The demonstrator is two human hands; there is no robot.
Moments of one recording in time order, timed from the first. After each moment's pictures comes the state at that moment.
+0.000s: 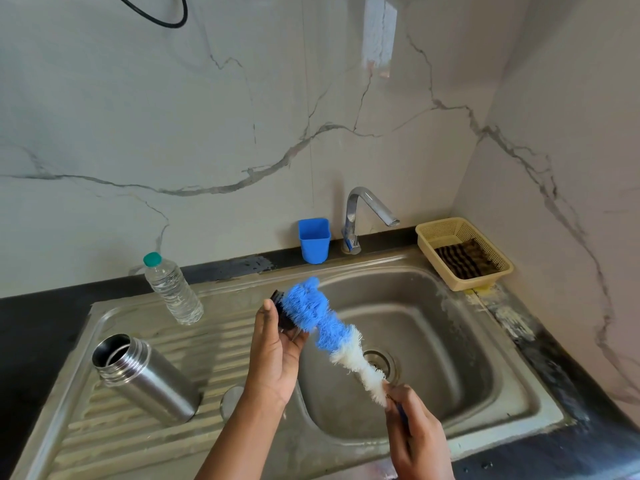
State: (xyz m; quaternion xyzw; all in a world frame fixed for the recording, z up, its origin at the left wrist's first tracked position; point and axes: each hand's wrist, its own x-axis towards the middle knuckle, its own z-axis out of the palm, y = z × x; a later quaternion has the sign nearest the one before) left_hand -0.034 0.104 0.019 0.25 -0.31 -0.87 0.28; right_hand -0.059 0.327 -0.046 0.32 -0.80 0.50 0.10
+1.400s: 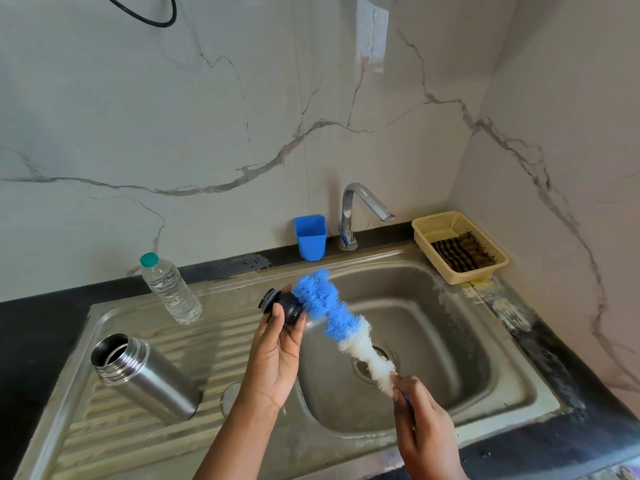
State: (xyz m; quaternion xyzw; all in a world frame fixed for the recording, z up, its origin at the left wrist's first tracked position) left_hand -0.024 0.108 0.023 0.16 -0.29 -0.91 0.24; right_hand -0.066 0.338 -0.045 0.32 -0.81 0.47 0.12
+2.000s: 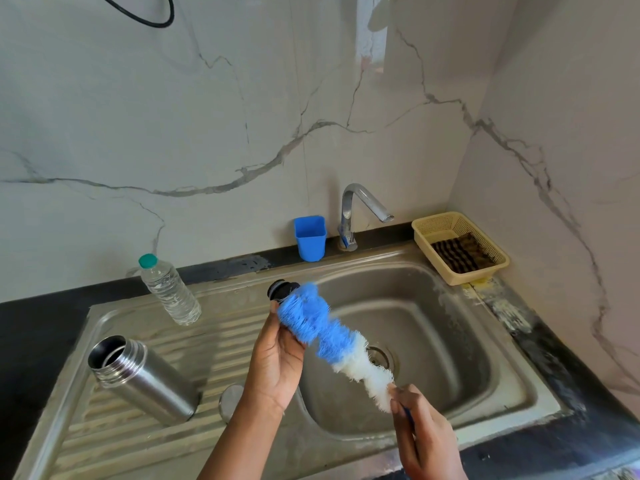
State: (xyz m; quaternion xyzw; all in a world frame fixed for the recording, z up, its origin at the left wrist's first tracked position) left_hand -0.028 0.114 0.023 0.17 -0.29 -0.92 0.22; right_hand -0.066 0.345 -0.052 0.35 -0.80 0.47 0.11
